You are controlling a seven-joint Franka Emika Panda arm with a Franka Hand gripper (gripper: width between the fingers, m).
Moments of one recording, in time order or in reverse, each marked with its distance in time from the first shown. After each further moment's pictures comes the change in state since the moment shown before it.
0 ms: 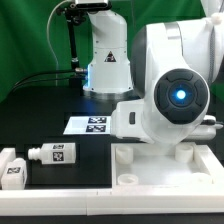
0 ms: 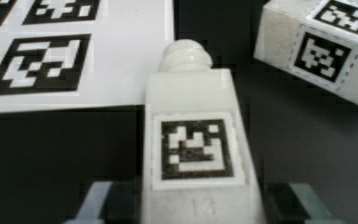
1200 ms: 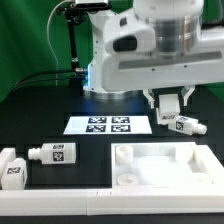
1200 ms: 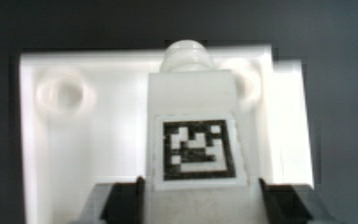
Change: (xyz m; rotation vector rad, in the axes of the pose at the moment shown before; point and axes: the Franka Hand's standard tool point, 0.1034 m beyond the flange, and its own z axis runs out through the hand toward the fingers) arm -0.013 -0.005 -0.187 0.073 0.713 -0.074
